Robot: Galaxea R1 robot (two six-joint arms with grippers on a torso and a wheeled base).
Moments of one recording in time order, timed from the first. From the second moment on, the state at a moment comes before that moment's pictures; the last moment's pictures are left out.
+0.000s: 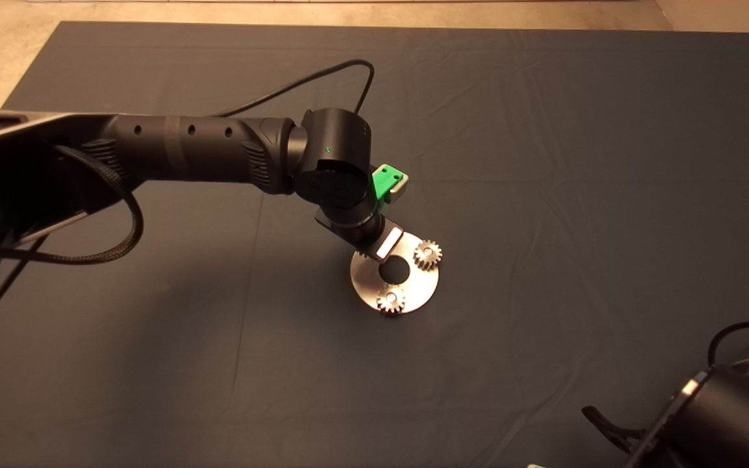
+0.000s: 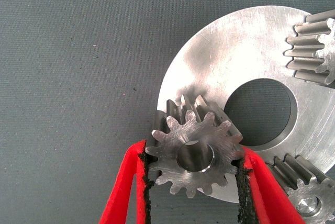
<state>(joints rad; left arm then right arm) -0.36 2.78 -1.13 0.54 1.45 -1.04 -0.11 2.41 -0.36 -0.18 -1.53 1.07</state>
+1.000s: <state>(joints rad) -0.35 2.78 -1.14 0.57 1.44 -1.04 -0.11 2.41 -0.36 -0.18 -1.53 1.08</state>
